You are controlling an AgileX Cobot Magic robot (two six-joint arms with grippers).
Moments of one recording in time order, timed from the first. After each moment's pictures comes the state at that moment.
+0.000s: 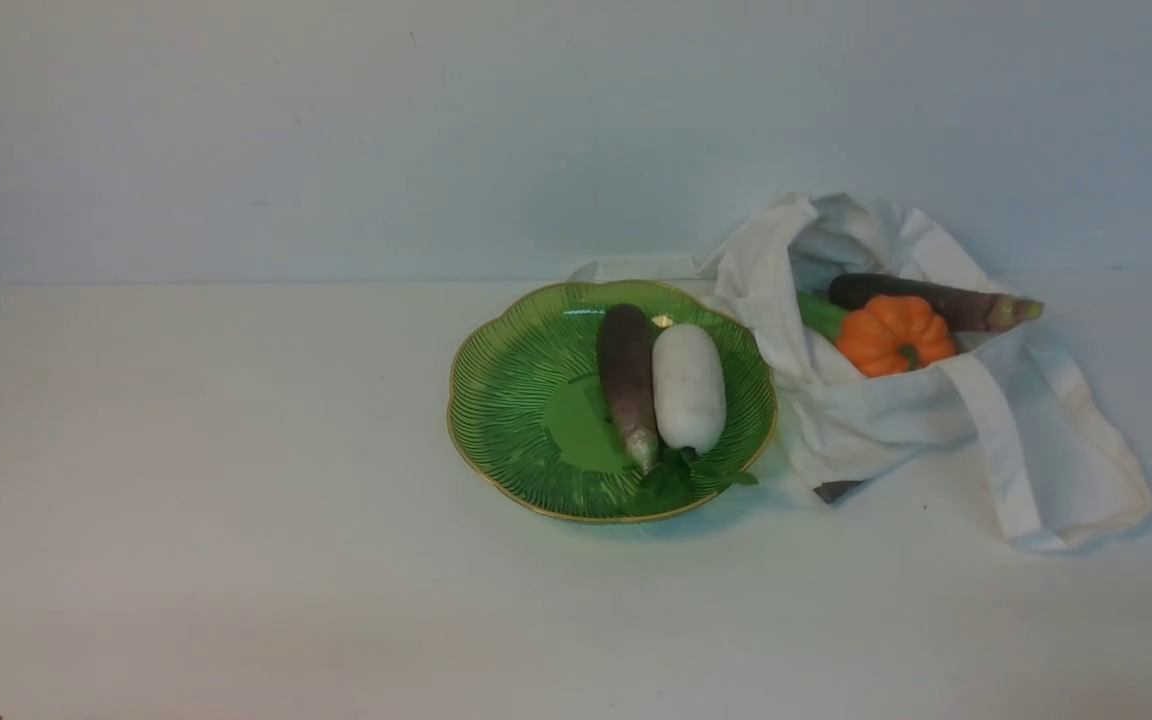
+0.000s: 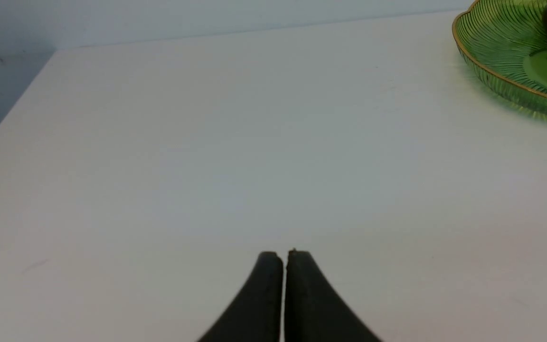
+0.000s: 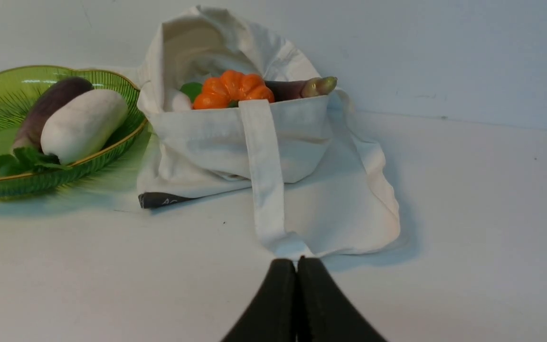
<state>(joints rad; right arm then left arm) 0.07 -0.01 0.03 0.00 0.36 -0.06 -0.02 -0.01 0.03 0.03 0.39 0.02</state>
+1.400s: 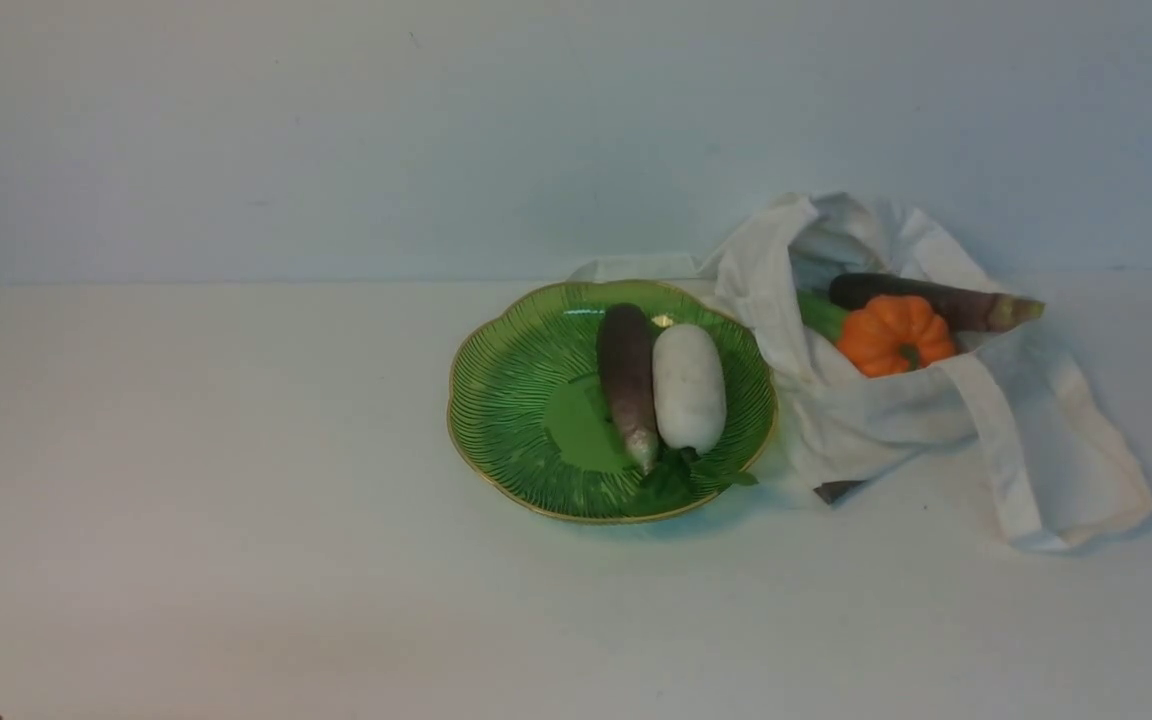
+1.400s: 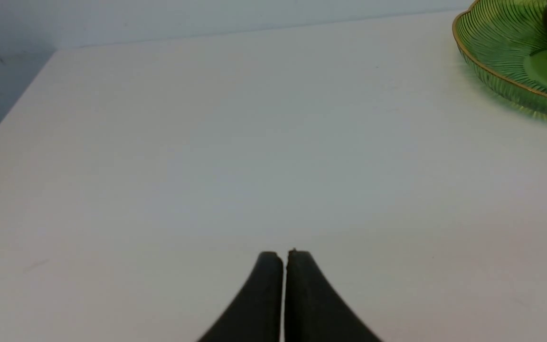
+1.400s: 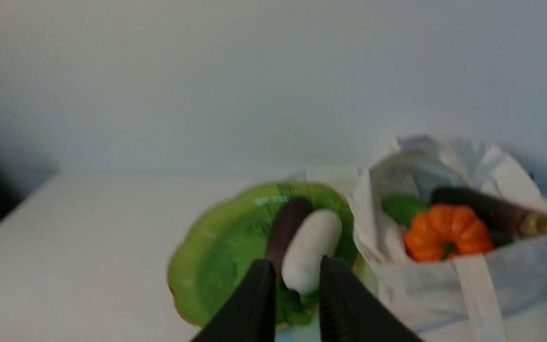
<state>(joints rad) 0.07 0.76 -0.77 0.70 0.66 -0.47 -0.02 -0.01 0.03 0.03 0.39 0.02</state>
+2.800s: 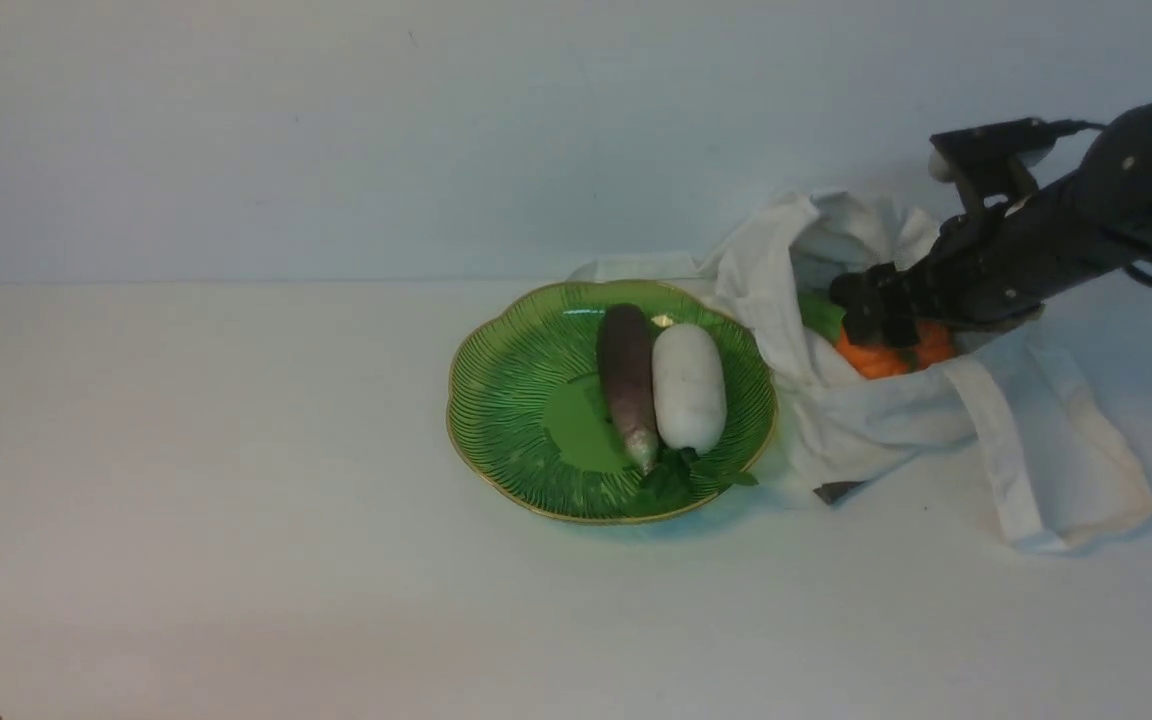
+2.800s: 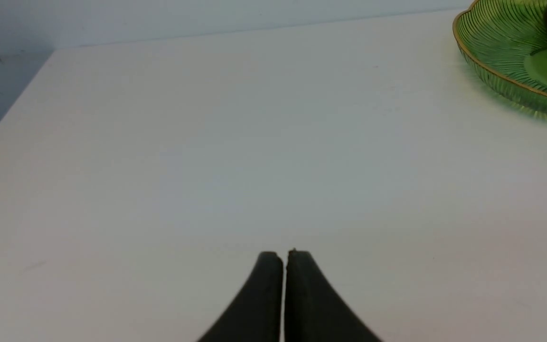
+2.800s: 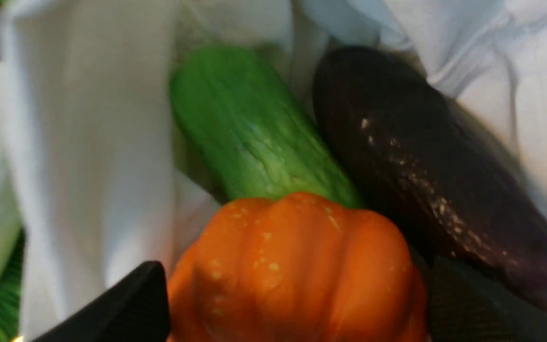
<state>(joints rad) 0.10 2.03 -1.46 0.44 0.61 -0.55 -0.02 -0.01 0.03 0.03 0.39 0.02</state>
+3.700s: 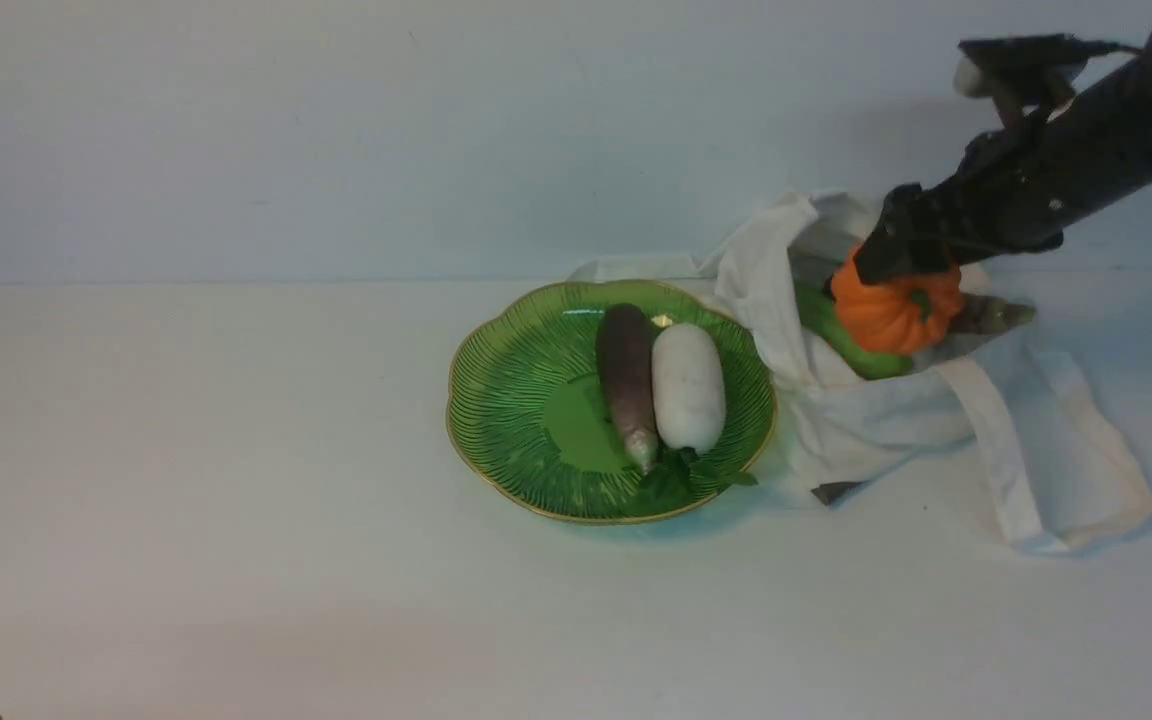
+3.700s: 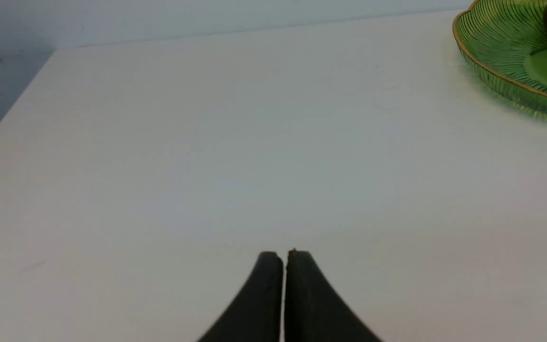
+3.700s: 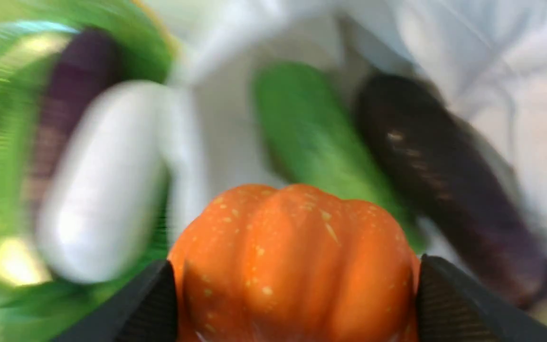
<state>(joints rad) 0.10 1.89 -1.61 0.48 0.95 -0.48 -0.02 -0.01 0.03 0.03 0.39 0.02</state>
